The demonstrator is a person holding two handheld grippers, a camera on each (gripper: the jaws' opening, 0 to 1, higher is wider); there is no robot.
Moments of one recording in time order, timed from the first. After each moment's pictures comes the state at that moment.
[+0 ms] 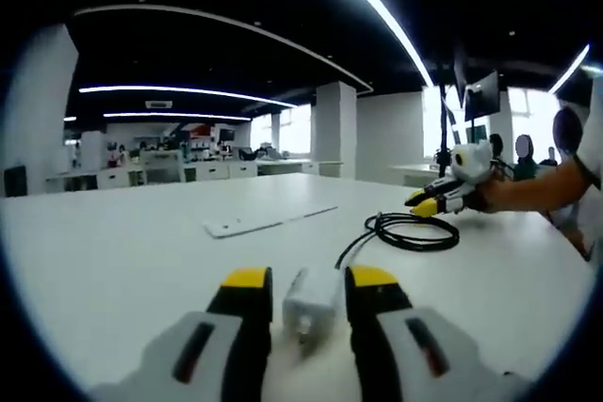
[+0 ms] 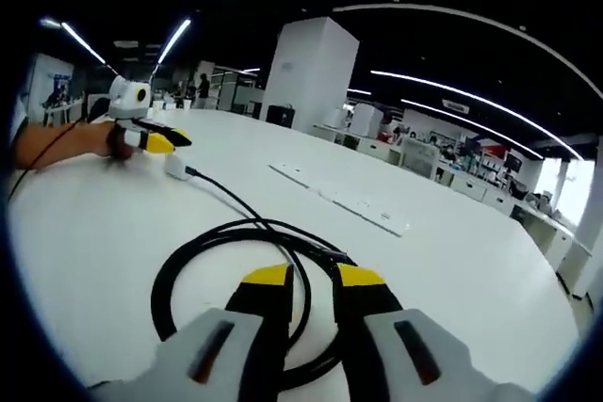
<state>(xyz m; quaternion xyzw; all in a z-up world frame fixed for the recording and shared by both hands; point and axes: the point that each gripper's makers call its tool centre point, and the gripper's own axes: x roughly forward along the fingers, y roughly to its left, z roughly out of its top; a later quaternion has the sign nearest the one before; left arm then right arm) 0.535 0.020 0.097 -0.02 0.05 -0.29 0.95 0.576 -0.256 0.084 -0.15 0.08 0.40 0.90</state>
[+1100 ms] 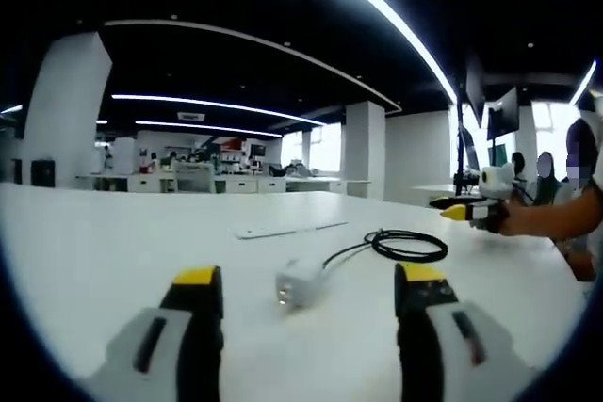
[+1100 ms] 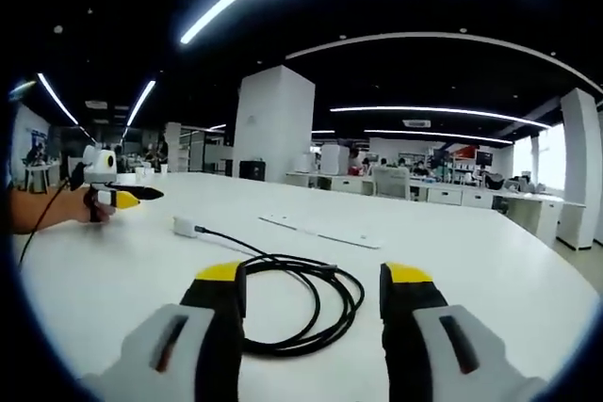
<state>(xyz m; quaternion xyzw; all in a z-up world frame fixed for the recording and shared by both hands) 0.464 0.039 0.118 -0.04 0.01 -0.22 0.97 0.523 -0.292 0.119 -0.04 0.02 0.36 0.93</state>
